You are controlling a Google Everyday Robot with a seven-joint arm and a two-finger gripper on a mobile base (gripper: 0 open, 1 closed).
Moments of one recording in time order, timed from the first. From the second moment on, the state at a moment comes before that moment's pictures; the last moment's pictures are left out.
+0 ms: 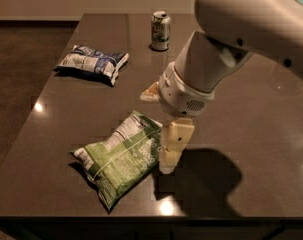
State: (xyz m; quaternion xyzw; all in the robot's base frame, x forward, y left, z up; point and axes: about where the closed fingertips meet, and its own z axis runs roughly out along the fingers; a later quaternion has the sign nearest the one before) arm 0.422 -0.020 0.879 -0.75 0.62 0.15 0.17
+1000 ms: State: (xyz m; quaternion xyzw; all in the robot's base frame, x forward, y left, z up) arm 0.418 -0.001 0.838 -0.77 0.60 0.15 0.15
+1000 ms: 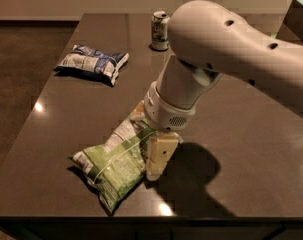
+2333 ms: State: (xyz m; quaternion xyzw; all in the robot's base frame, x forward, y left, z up) arm 0.444 -0.017 0.904 -0.73 0.64 0.17 0.15
